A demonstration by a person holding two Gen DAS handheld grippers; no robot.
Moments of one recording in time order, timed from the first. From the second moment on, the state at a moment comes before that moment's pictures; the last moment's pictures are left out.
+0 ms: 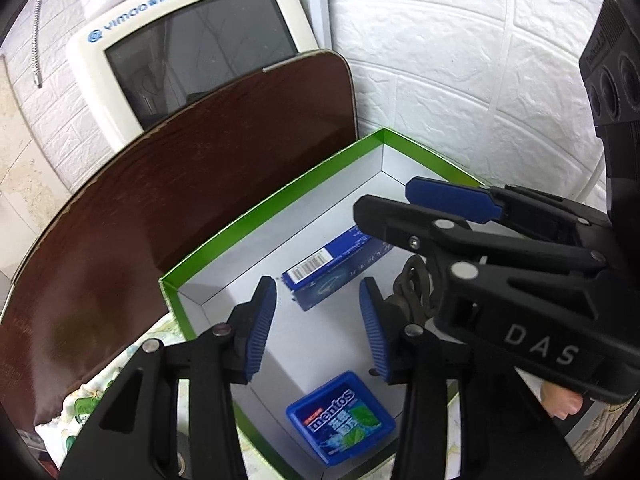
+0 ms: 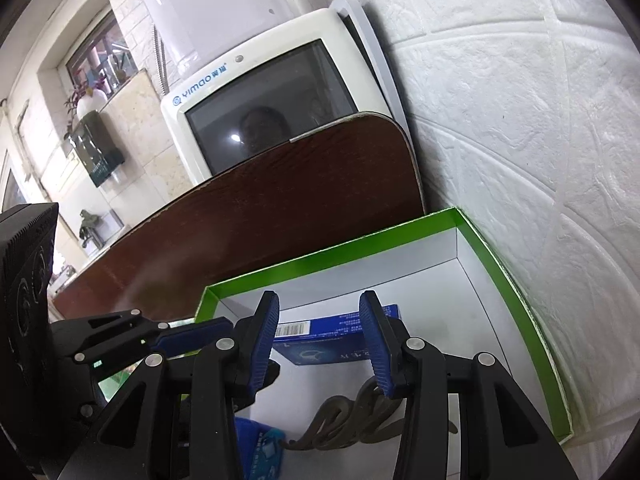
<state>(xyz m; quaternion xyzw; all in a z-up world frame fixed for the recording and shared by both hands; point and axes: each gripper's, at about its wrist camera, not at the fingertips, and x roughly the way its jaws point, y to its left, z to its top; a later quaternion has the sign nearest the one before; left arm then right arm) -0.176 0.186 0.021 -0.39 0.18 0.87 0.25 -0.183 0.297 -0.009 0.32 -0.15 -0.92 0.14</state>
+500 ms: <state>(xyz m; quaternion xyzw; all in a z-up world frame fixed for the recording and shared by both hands) -0.147 0.109 0.048 -0.35 0.15 0.91 0.19 -0.158 0.240 0.025 0.31 -0.11 -0.93 0.17</state>
